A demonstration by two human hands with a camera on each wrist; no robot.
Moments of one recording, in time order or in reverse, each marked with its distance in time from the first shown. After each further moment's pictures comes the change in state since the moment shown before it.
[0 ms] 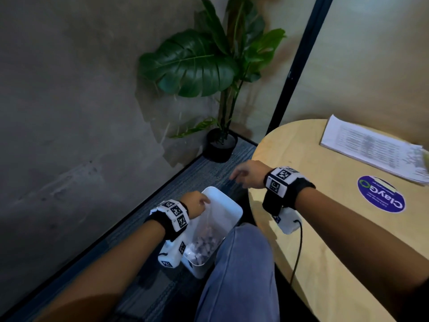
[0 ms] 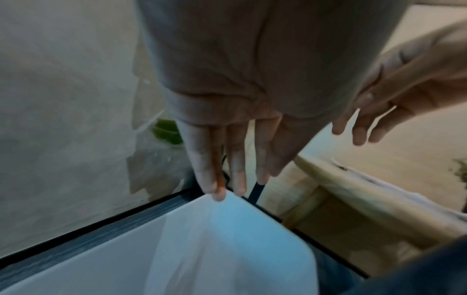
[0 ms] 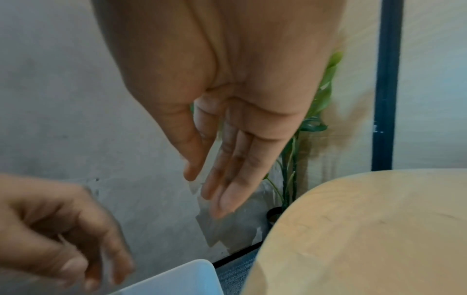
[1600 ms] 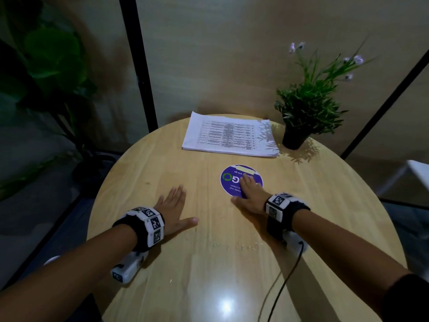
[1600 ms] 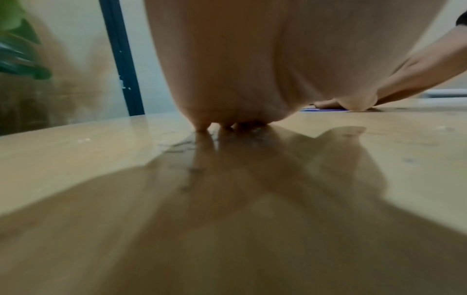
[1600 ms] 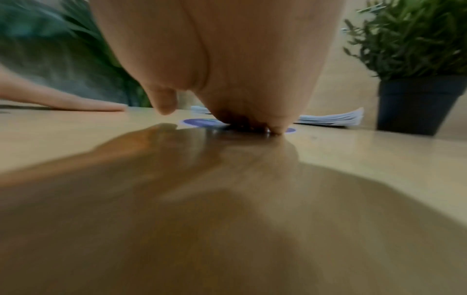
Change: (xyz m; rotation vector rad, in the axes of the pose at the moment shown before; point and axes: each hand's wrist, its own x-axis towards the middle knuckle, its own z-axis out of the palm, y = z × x) left_hand 0.152 0.274 0.101 0.655 -0.240 0.396; right_hand -0.150 0.359 -0.002 0.007 0.184 0.545
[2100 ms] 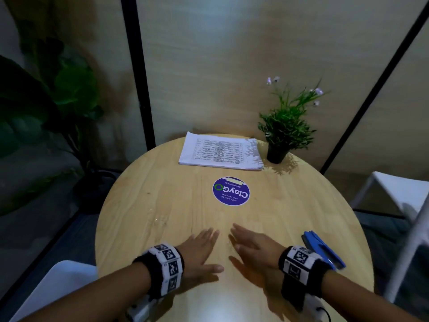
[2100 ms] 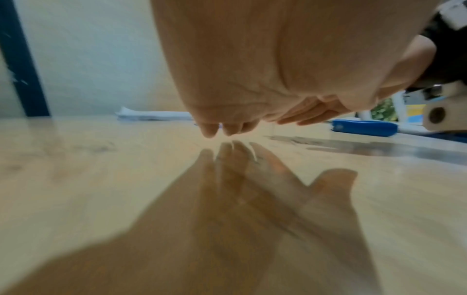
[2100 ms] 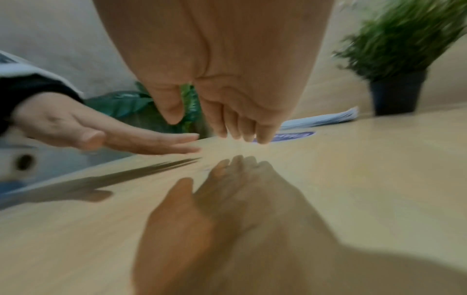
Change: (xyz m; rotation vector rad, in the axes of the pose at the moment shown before) left_hand -0.071 0.085 0.028 0.006 -0.135 0.308; right_hand -0.140 -0.011 0.032 0.307 -0.040 -0.188
